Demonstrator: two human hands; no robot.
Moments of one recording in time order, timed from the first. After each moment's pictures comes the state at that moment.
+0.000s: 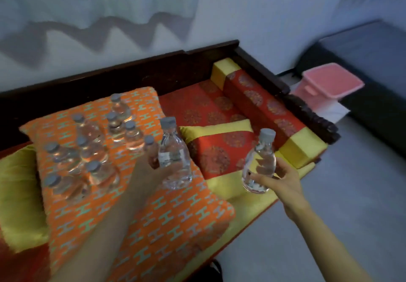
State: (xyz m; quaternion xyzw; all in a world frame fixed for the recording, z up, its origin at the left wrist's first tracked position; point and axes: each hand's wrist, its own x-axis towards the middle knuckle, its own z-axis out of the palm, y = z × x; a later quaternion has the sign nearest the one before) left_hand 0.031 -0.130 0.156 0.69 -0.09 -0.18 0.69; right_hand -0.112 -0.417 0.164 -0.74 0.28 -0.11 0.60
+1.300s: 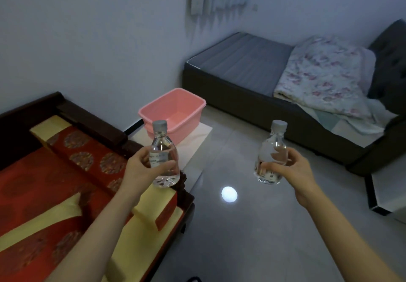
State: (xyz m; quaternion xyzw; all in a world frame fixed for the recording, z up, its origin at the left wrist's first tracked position) left_hand -0.074 -0.878 0.199 0.69 -0.24 -0.26 0.63; right_hand -0.355 -1.105 0.234 -0.65 0.46 -0.29 0.53
